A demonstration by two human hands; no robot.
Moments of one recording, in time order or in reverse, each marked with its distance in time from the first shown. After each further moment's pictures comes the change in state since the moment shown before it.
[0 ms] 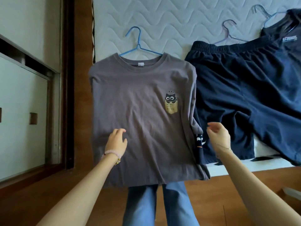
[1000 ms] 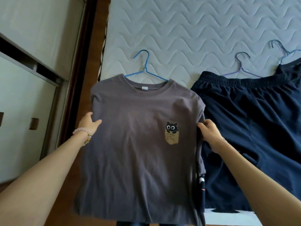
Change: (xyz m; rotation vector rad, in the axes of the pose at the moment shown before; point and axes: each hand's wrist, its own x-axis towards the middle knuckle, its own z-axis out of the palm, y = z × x) left_hand 0.125 0.002 -0.104 -0.201 0.132 -0.397; right_hand 0.124 -0.098 0.029 0.073 -0.410 -0.055
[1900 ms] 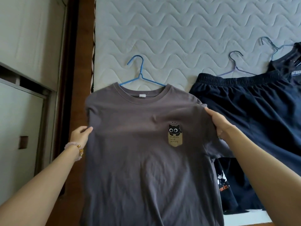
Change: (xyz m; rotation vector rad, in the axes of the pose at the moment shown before) left_hand 0.036 -0.012 -0.007 -0.336 0.021 -0.074; right_hand 0.029 -0.046 -0.022 0.420 -0.046 0.346
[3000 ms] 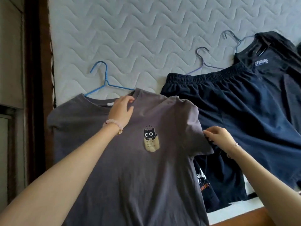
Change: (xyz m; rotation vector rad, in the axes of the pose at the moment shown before) left_hand -0.066 0.168 0.158 0.391 -0.243 0.914; right_hand -0.004 0.058 -0.107 -0.619 0.257 -0.269
